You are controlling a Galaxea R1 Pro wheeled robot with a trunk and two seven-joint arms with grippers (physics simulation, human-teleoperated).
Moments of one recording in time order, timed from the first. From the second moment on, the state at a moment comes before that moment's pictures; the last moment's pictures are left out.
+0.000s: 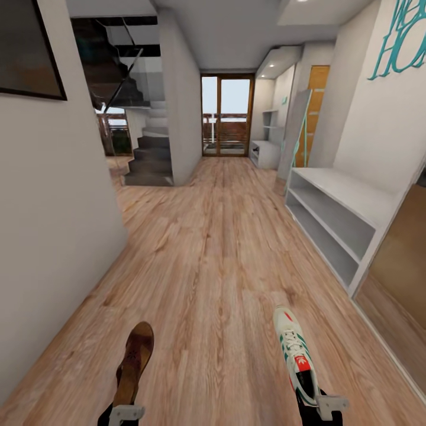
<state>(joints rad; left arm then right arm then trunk) -0.23 -0.03 0.32 -0.36 -0.32 -0.53 -0.05 -0.40 -0.10 0.03 -0.03 -0.04 -0.78 0.01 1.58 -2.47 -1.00</state>
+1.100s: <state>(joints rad) -0.23 -0.03 0.32 -0.36 -0.32 -0.53 -0.05 -0.40 -0.10 0.03 -0.03 -0.04 -0.78 0.01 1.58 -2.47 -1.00</state>
